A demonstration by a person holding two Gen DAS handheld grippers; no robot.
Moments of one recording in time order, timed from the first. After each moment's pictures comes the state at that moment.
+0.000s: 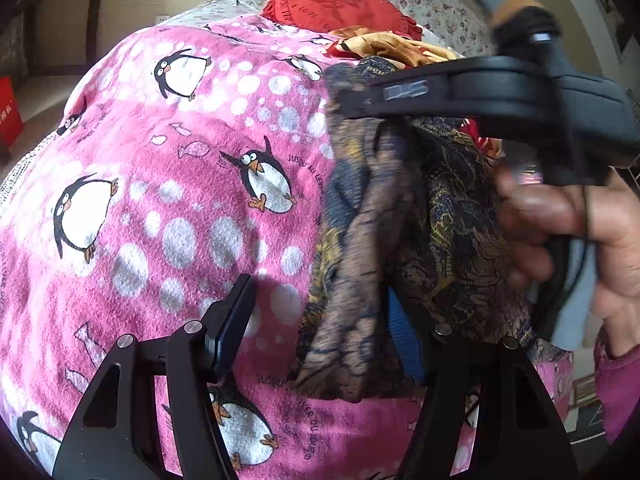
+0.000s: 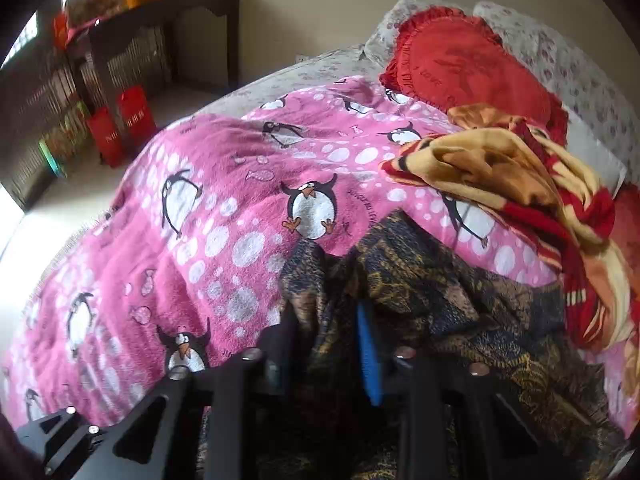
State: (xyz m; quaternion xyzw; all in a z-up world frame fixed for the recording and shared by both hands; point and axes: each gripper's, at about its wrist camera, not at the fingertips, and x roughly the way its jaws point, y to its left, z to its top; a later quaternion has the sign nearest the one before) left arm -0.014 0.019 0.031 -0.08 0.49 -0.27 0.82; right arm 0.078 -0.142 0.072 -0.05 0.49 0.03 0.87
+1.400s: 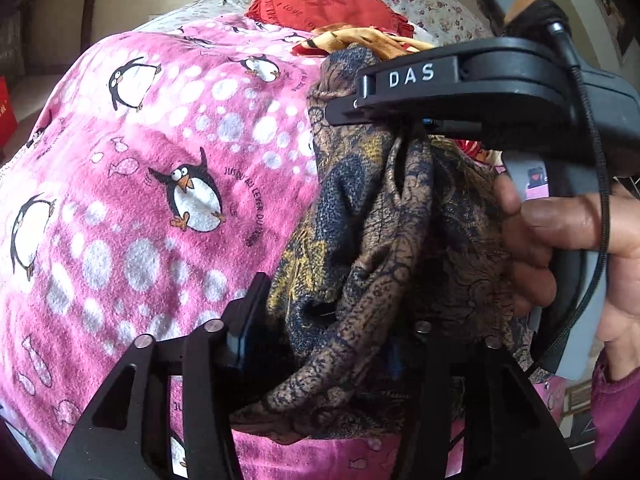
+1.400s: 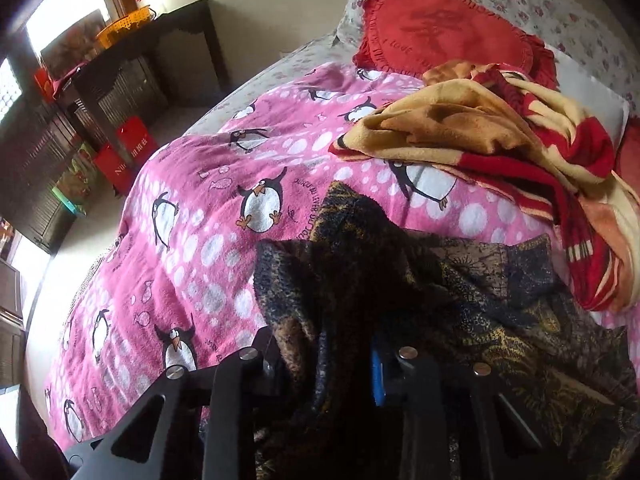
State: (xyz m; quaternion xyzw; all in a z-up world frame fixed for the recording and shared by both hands) left arm 0.000 -0.041 0.029 -0.08 0.49 -0.28 0.82; right arm 0.081 -0.185 0.073 0.02 0.51 0.04 0.86
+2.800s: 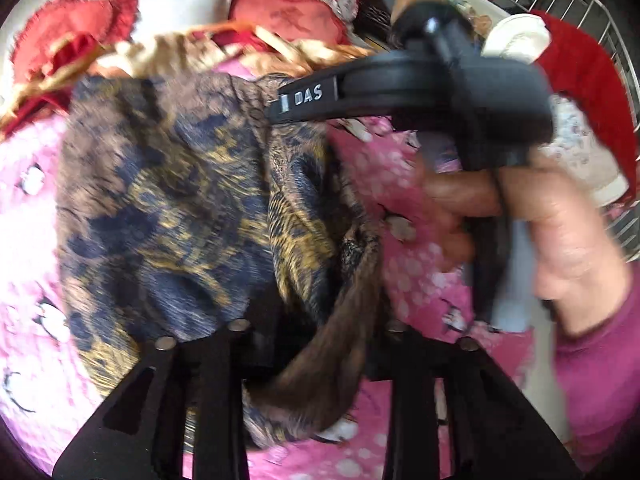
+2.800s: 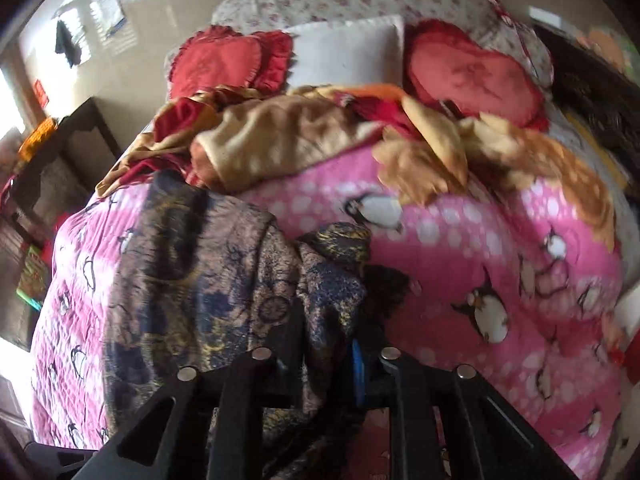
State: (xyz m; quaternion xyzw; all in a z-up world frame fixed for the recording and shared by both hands) left arm -0.128 -0.329 0.081 0.10 0.49 -0.50 0.71; right arm -0.143 -0.498 0.102 0.14 0.44 -0.13 0.88
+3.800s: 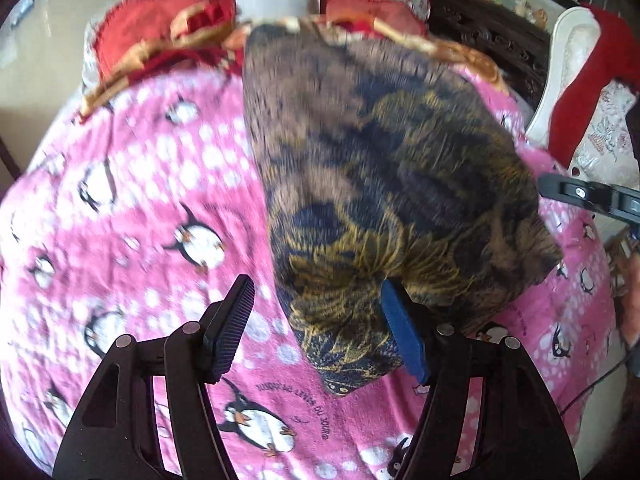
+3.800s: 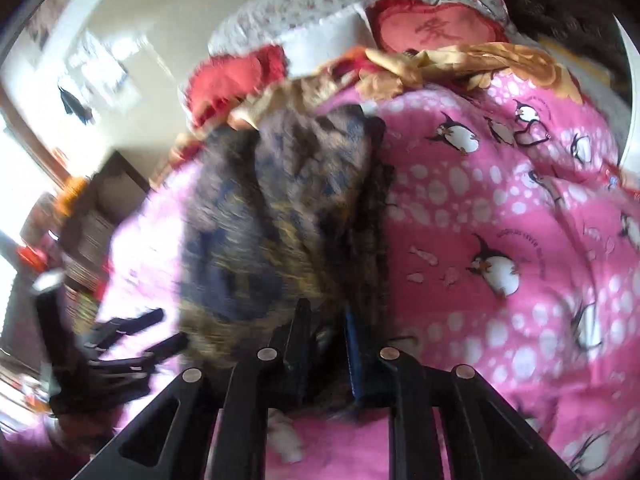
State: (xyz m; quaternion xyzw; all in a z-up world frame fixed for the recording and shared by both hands) left arm -0.124 -0.206 0.051 0.17 0.43 -0.38 0.80; right arm -0.288 -0.447 0.086 0.28 0.38 -0.08 0.88
